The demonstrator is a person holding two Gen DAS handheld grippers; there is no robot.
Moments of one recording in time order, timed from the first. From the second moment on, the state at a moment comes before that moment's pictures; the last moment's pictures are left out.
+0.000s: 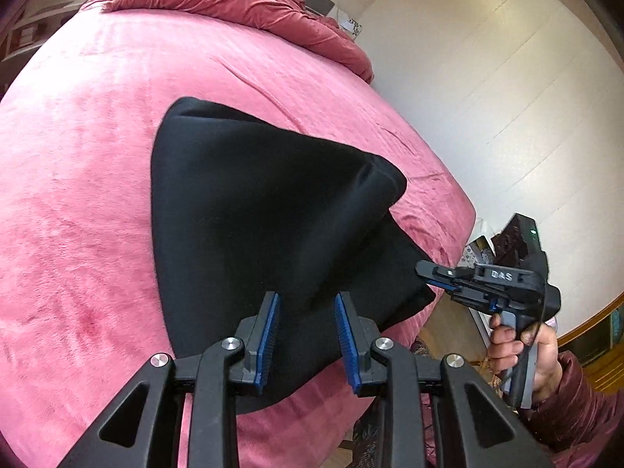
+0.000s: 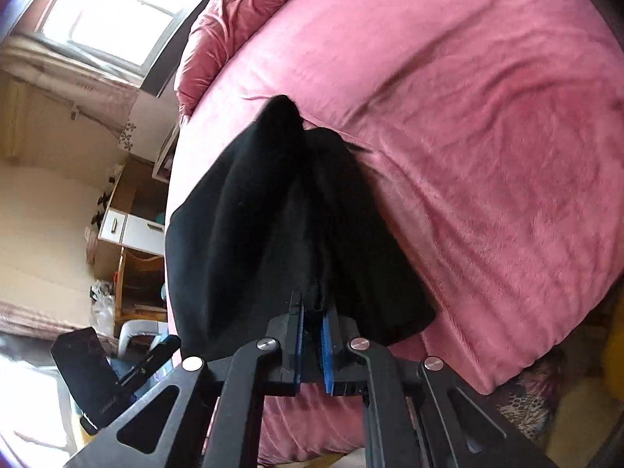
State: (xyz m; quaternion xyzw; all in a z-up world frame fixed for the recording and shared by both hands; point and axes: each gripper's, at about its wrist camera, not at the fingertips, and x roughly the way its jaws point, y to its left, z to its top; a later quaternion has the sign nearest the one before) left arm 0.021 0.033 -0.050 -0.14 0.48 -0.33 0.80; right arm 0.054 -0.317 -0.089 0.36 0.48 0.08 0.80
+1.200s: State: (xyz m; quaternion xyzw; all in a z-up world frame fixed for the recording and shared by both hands) left arm 0.004 -0.055 -0.048 -0.01 0.46 -0.44 0.77; right arm 0.169 -0.348 -0.067 0.30 0.49 0.09 0.81
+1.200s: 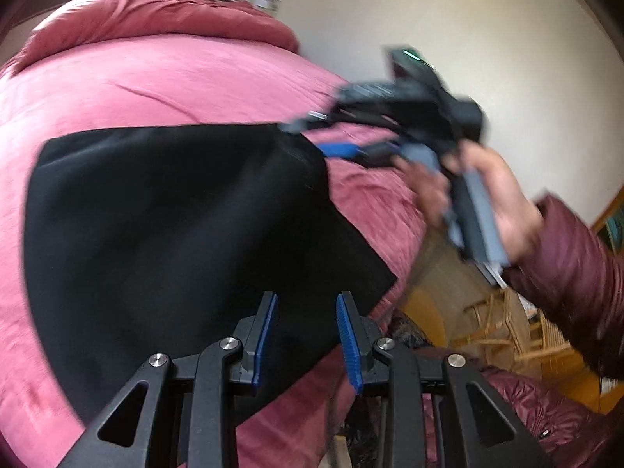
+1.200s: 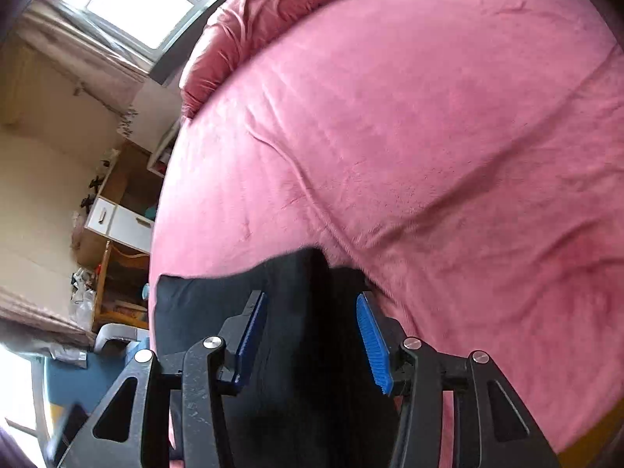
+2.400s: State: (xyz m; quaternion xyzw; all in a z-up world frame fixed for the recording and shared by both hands) left arm 0.137 0.089 -0.046 -0.19 0.50 -0.26 0.80; right arm 0.134 -0.253 -0.014 0.07 0.47 0.14 0.87
